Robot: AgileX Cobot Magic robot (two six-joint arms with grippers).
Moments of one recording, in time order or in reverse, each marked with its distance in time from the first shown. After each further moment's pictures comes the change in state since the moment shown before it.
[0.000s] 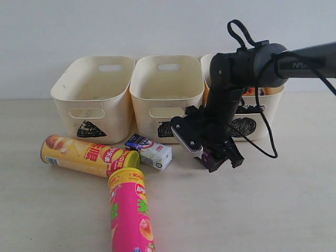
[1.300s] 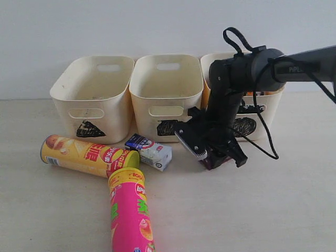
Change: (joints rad) left arm 0.000 0.000 0.000 0.000 0.000 0.000; right arm 0.001 0.006 0.000 -0.073 -0.034 0.003
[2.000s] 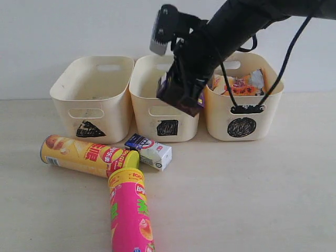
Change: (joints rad) left arm 0.000 0.000 0.000 0.000 0.000 0.000; right arm 0.014 -0.332 0.000 0.449 -0.055 0.496
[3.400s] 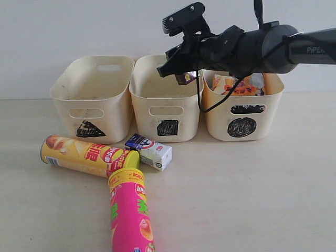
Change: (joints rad) left arm 0.000 0.000 0.000 0.000 0.000 0.000; right arm 0.000 0.240 0.000 0.221 -0.893 0.280
